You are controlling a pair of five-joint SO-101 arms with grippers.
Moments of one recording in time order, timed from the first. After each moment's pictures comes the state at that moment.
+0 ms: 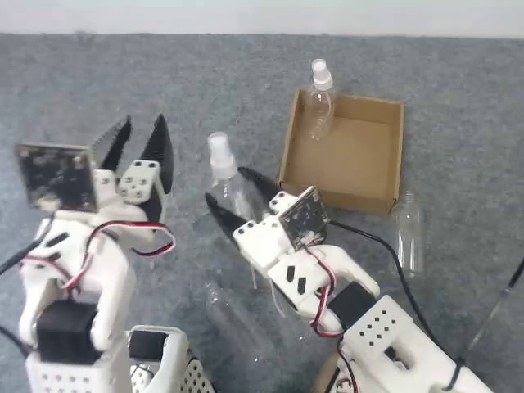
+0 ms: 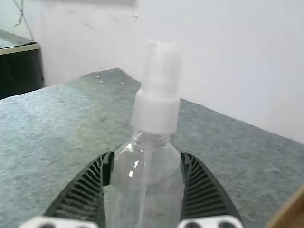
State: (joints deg) left arm -2.1 -67.3 32.3 60.1 4.9; right arm -45.0 -59.3 73.7 1.4 -1.7
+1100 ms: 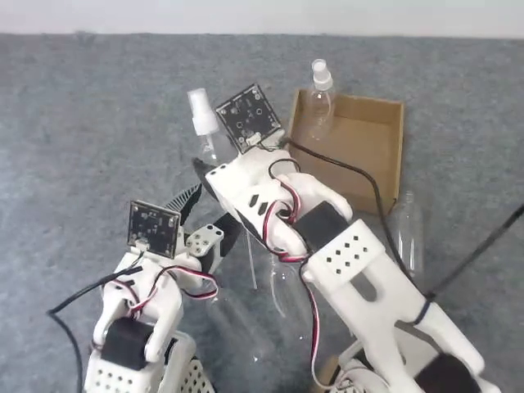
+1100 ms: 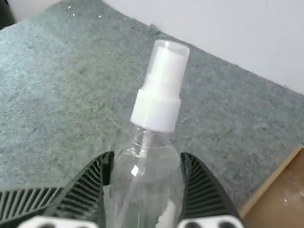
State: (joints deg) left arm 10.6 -98.5 79.5 52.6 4.9; right arm -42.9 -28.0 27.8 37.5 -1.7
